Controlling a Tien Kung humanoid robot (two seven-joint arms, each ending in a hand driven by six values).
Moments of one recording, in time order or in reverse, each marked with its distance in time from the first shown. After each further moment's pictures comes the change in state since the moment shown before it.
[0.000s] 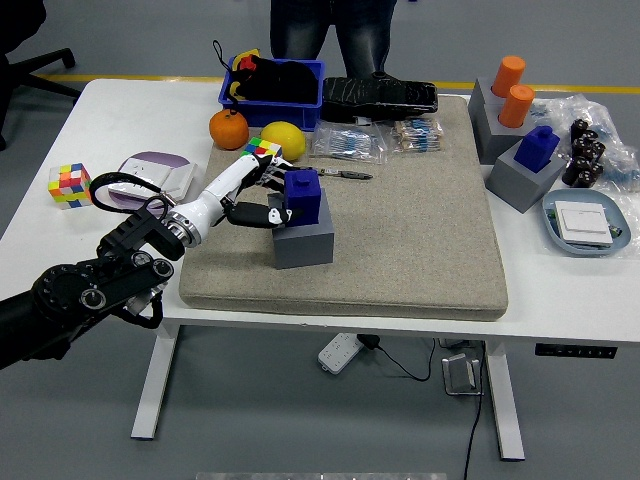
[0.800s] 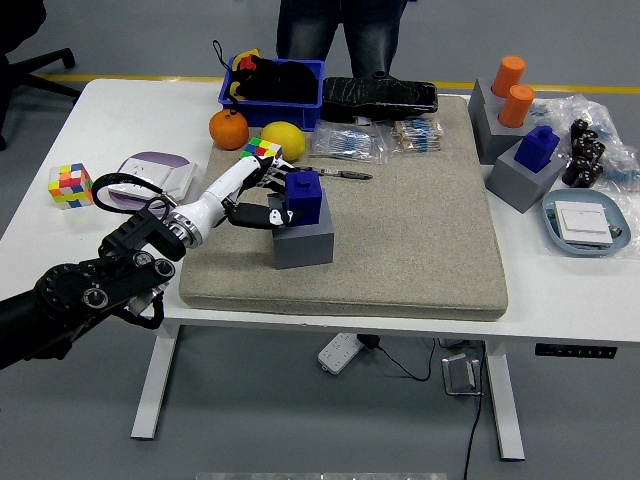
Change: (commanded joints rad) left arm -0.005 -0.007 0.012 0.012 -0.018 -0.005 -0.009; right arm 0.001 0.001 0.003 0.001 -0.001 0.000 0.000
